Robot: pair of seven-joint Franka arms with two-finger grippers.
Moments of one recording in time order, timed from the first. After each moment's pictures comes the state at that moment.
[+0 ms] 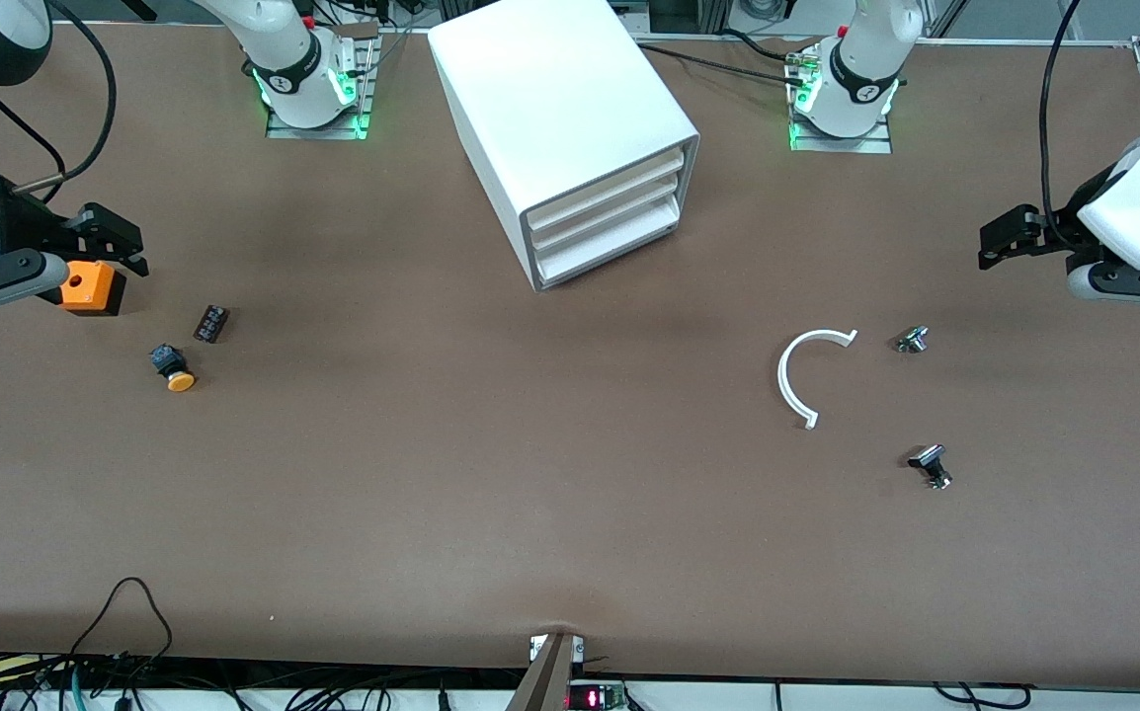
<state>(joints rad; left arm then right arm) 0.08 0.07 -0.13 -1.55 0.01 1.54 0.02 0.16 0.09 -0.13 -1.58 0.02 1.68 -0.34</state>
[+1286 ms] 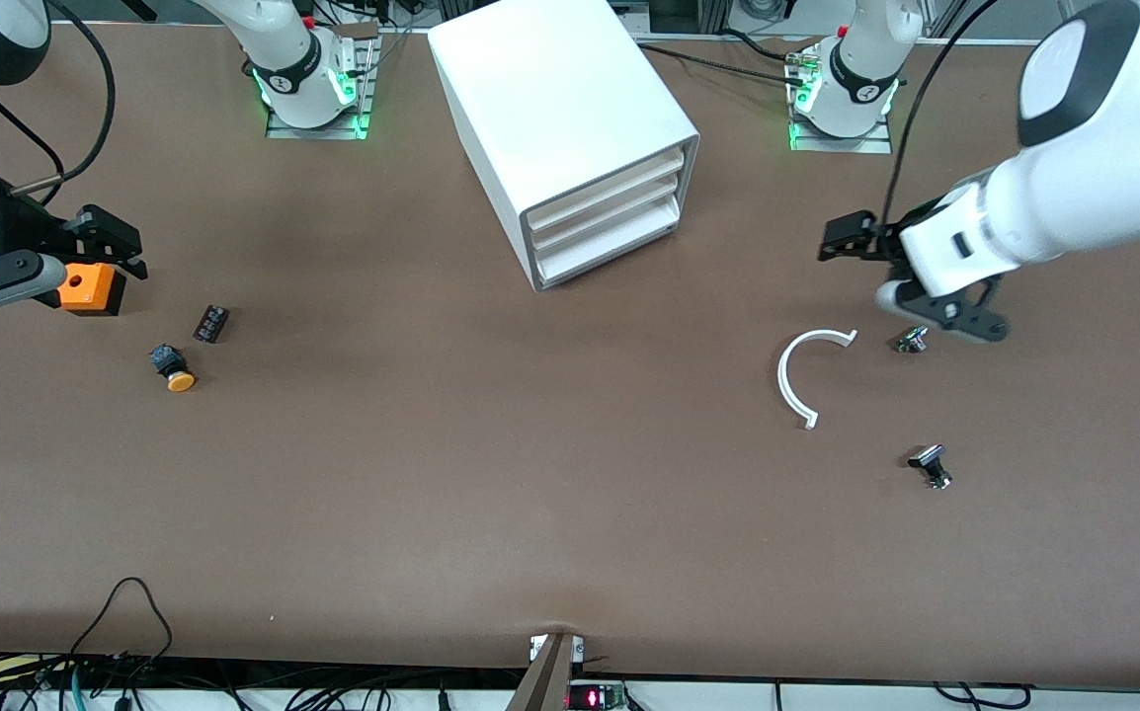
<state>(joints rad) -0.04 0.21 -0.19 -1.55 -0.29 1.54 0.03 0.16 0.09 -0.13 -1.57 0.02 1.68 -0.34</state>
